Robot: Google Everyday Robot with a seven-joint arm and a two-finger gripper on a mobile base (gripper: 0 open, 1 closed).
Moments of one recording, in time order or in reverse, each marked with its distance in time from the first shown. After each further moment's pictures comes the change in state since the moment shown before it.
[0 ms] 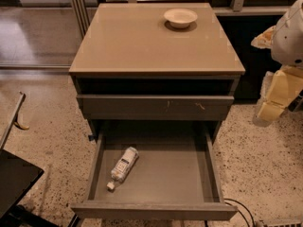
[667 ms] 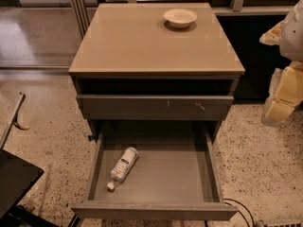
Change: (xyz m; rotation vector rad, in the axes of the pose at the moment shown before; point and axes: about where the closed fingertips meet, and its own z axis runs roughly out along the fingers) arm 0.007 0.004 -0.017 0.009 0.050 0.020
